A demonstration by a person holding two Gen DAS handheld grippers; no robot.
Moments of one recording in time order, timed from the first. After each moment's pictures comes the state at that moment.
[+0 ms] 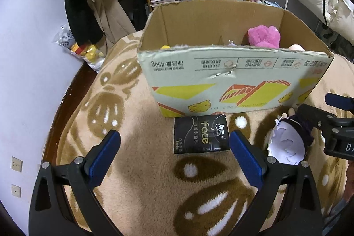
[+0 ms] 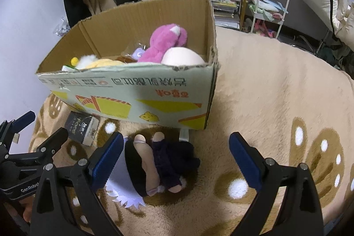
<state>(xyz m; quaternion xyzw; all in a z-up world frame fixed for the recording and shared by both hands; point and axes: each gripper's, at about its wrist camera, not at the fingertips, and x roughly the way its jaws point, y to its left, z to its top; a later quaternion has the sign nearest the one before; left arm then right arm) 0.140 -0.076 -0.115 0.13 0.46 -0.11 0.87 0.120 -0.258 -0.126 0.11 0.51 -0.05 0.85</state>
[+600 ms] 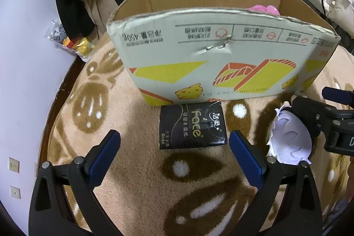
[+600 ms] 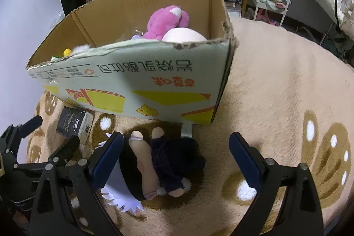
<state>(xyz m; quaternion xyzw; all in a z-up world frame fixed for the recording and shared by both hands) 0.145 -0.085 -0.143 0.14 0.48 -0.12 0.86 0.129 -0.258 -0.145 0.14 0.53 -0.04 0.84</state>
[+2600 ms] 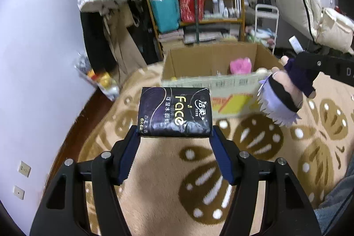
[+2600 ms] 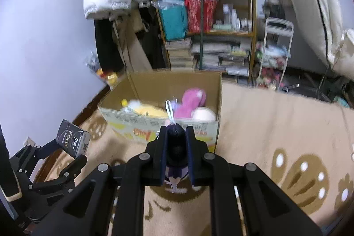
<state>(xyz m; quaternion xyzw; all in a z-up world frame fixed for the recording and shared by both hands) 0.047 -0.057 -0.036 0.13 0.34 -0.11 0.92 0.056 -0.236 -0.006 0.10 0.34 -0.02 0.93</state>
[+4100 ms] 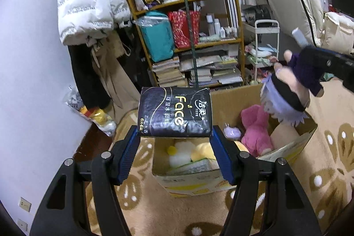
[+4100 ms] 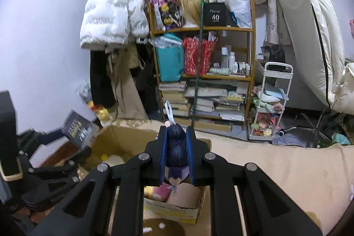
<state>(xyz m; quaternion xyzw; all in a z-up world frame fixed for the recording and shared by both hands) 0.165 -0.102 -0.030 0.16 0.29 -0.14 0.93 0.122 -0.263 -0.003 0.07 0.23 -0.02 0.97</state>
